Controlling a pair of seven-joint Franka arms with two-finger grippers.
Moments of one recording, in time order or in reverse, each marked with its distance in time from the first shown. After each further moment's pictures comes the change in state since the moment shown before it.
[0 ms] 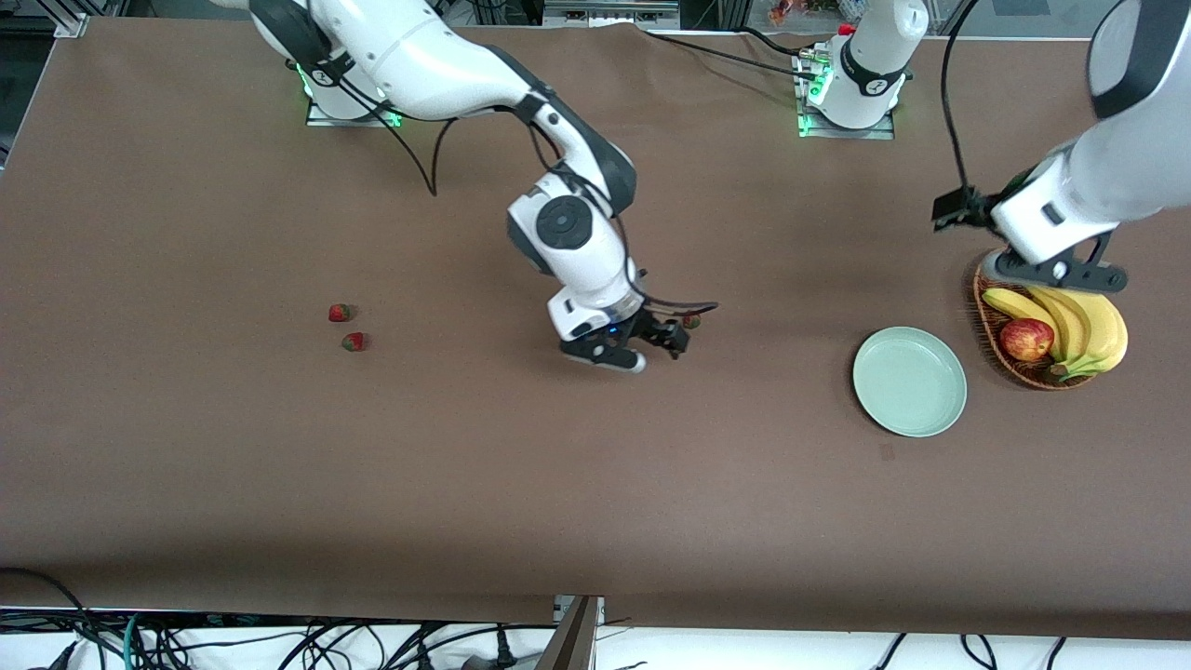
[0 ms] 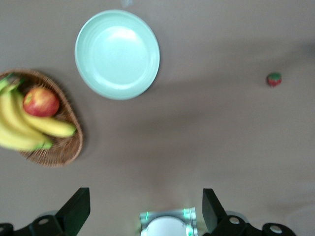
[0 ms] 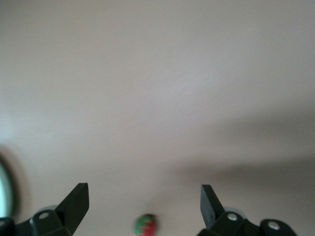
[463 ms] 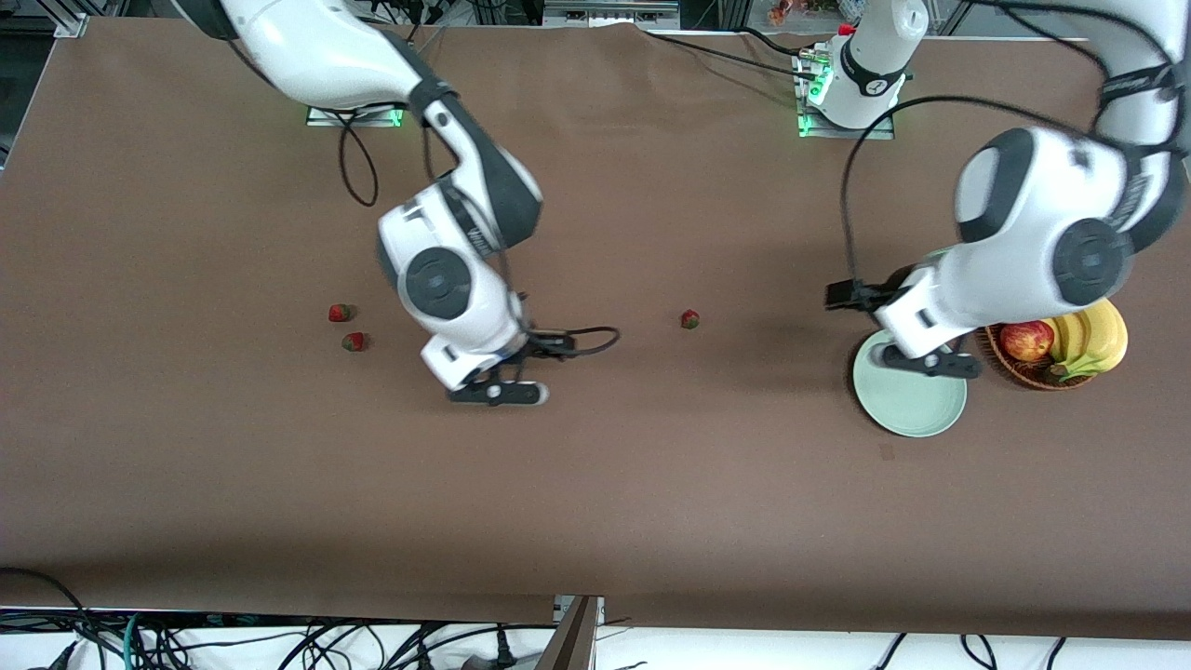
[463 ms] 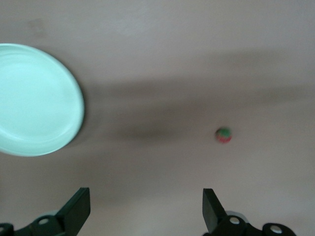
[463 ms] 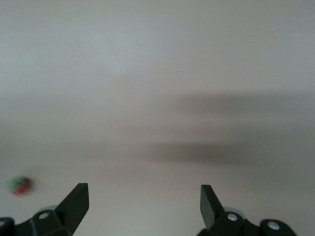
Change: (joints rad) left arm -0.131 0.221 -0.025 -0.012 -0.153 0.311 -0.223; right arm -0.245 -0.134 -0.008 -0.002 -0.001 -0.516 -0.531
